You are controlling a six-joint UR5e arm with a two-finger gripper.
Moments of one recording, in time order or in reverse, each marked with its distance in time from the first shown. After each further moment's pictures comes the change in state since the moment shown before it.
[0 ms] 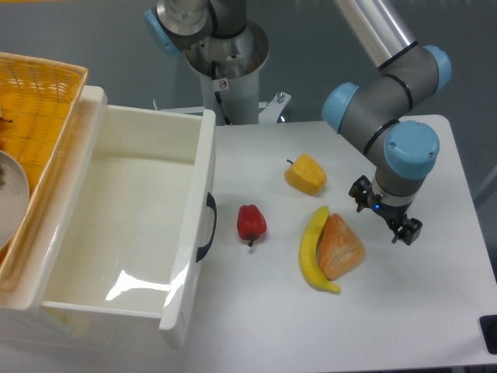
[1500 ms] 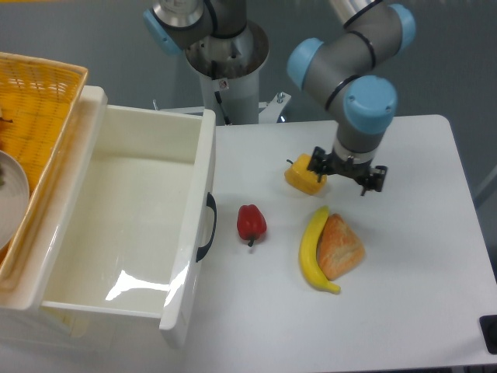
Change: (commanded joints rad) arm -0.055 0.227 -0.271 -0.080 -0.082 -0.624
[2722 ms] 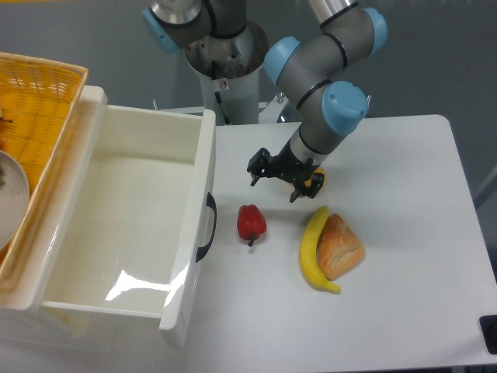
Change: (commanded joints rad) arm 0.051 0.029 -0.135 0.004 -0.352 0.058
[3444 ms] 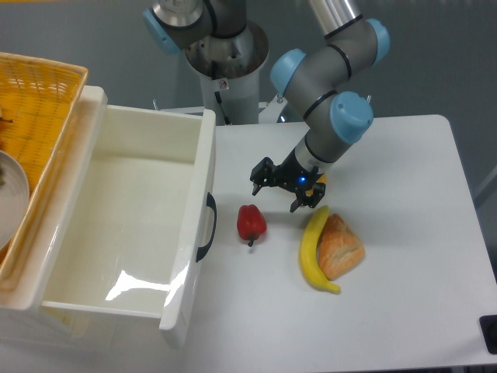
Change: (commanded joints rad) arm -0.017 -0.054 -0.005 0.061 -0.021 -0.011
